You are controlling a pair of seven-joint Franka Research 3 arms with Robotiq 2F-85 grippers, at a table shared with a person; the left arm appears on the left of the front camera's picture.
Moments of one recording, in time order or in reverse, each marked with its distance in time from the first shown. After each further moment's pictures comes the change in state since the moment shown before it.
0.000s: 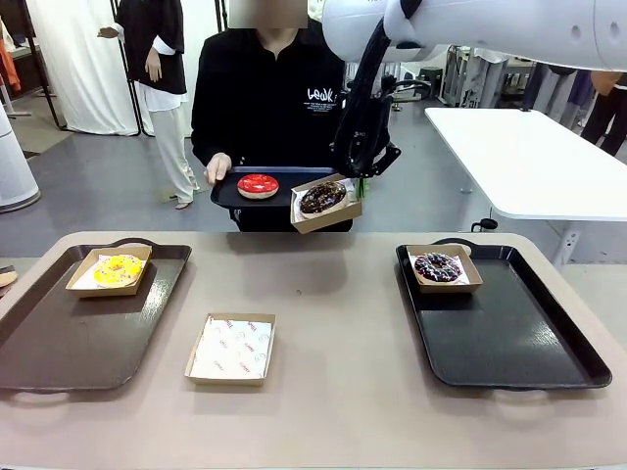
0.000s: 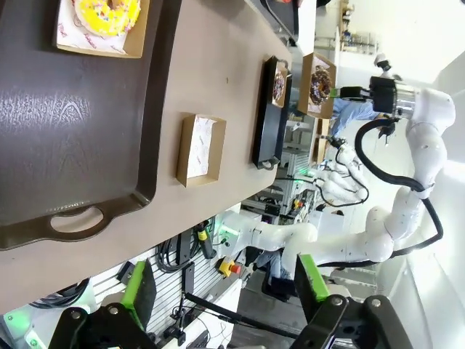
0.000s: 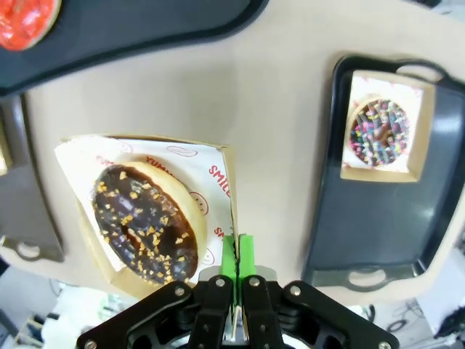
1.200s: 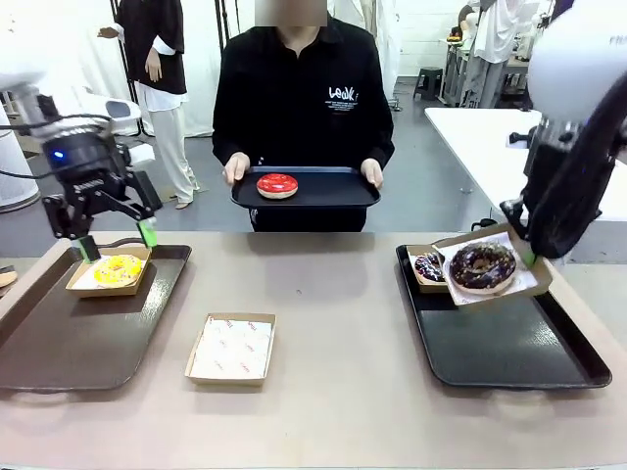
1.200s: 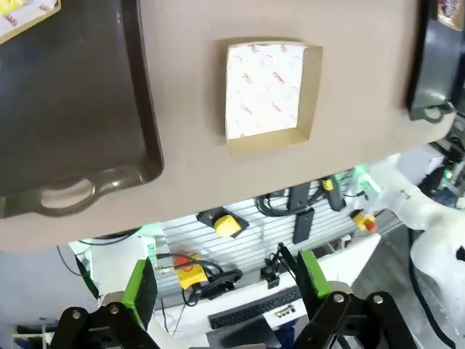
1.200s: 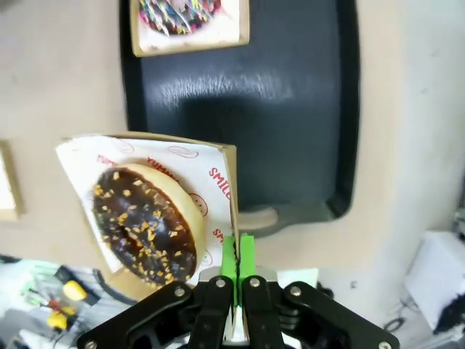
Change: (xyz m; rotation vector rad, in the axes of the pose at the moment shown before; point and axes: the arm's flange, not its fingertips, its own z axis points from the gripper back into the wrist) left arm 0.028 -0.188 -0.259 0.786 0.370 -0.067; right arm -0.178 -0.231 -0.040 -0.043 -0.069 -0.069
